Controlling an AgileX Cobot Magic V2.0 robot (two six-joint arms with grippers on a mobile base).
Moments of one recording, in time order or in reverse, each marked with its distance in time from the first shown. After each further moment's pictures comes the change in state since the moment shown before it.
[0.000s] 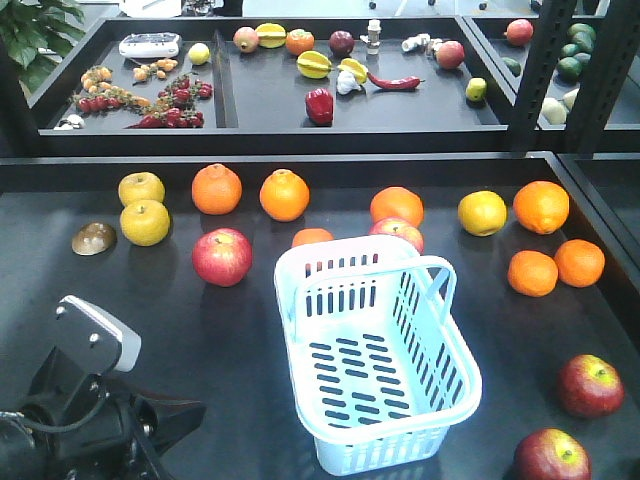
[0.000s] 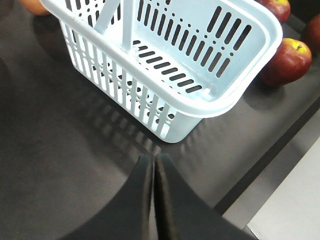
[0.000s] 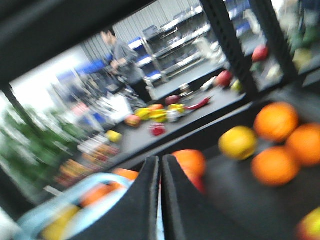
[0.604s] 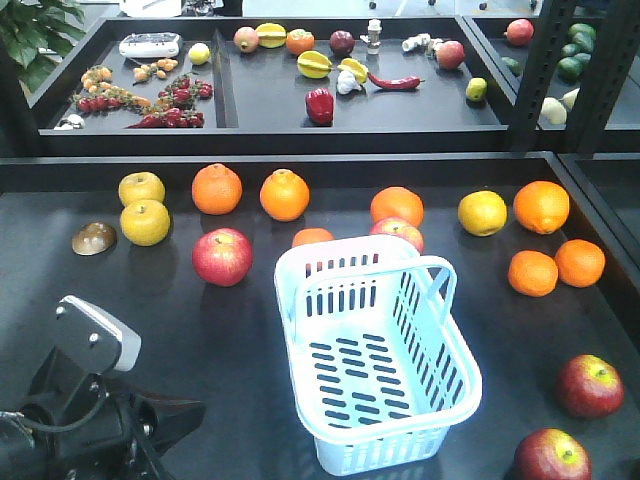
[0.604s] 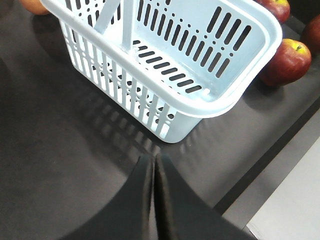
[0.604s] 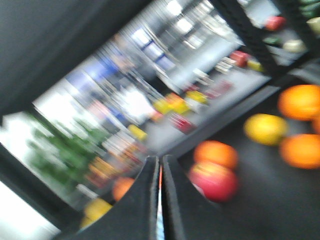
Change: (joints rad) left arm 0.000 0.000 0.000 -0.002 0.000 0.000; right arm 0.000 0.121 -0.369 0.069 0.350 -0.022
